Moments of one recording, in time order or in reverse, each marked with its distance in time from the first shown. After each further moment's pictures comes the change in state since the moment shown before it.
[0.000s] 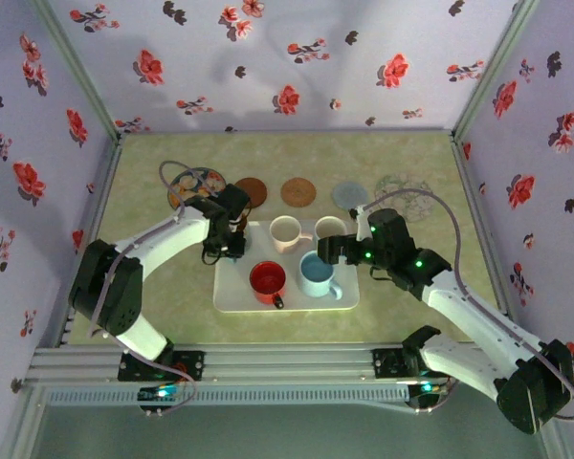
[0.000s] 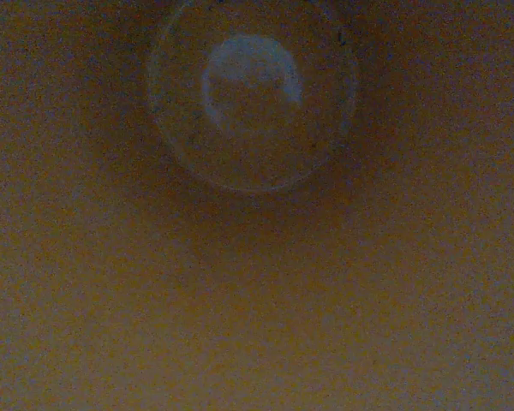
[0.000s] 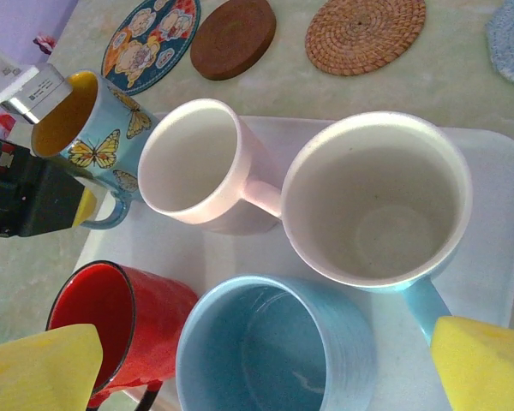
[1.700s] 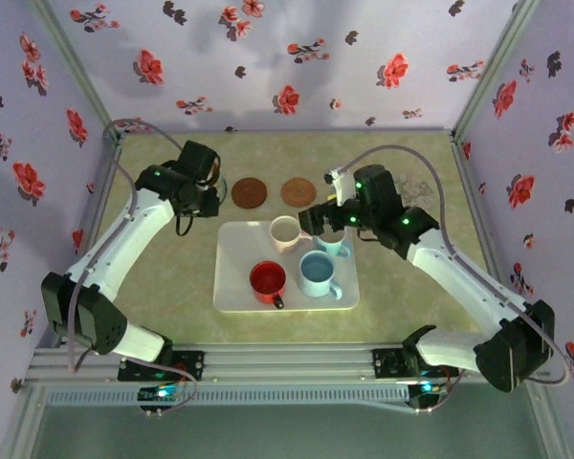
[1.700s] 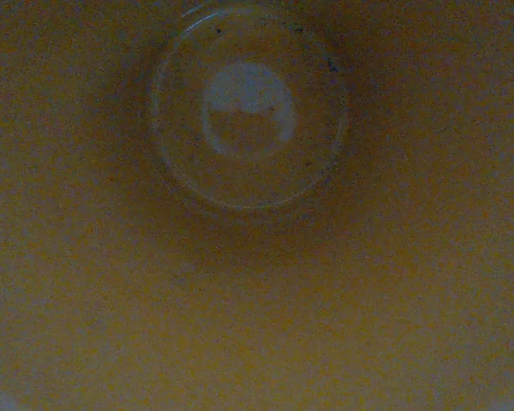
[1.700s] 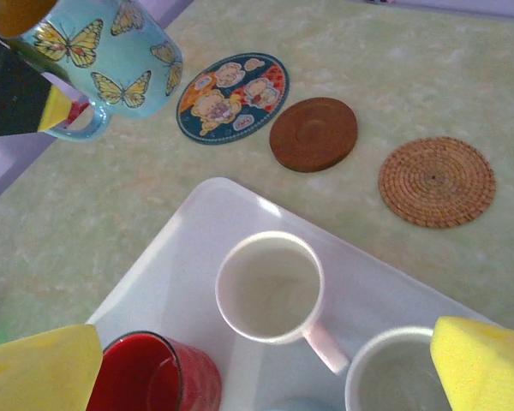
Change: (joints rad) left arm 0.164 -0.132 0.316 -0.177 -0.164 0.173; right arm 0.001 0.283 0.394 -0.046 -0.108 -0.282
